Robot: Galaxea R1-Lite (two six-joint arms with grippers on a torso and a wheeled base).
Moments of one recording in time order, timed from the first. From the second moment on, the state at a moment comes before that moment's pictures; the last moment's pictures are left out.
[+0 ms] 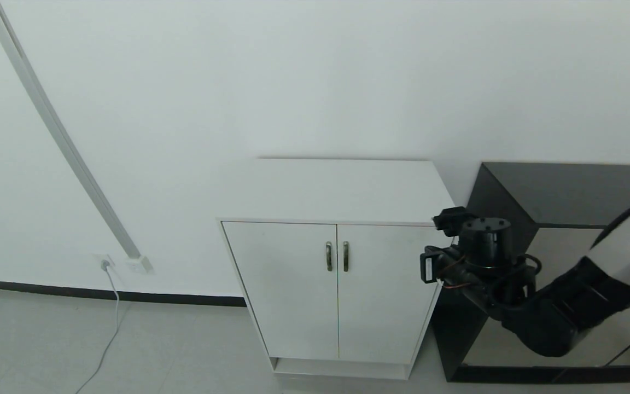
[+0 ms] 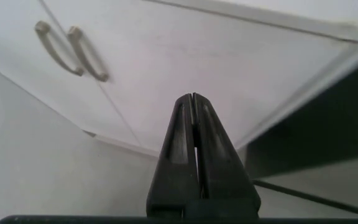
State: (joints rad) left arm 0.00 0.00 0.00 0.00 0.02 -0.09; right arm 0.50 2.04 -0.80 -0.94 -0.32 0.07
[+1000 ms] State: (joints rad) left arm 0.00 0.00 0.00 0.00 0.02 -0.09; right arm 0.35 1.39 -0.18 -0.94 -0.35 0.03
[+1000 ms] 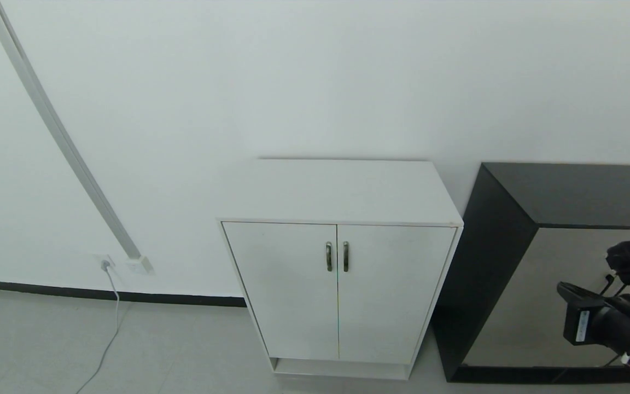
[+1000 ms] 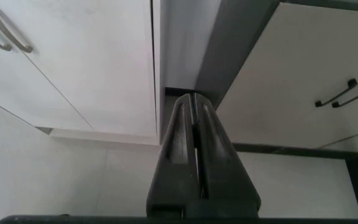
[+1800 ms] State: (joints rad) left arm 0.00 0.00 0.00 0.00 0.02 -0.09; right arm 0.32 0.92 0.00 -0.62 -0.34 0.03
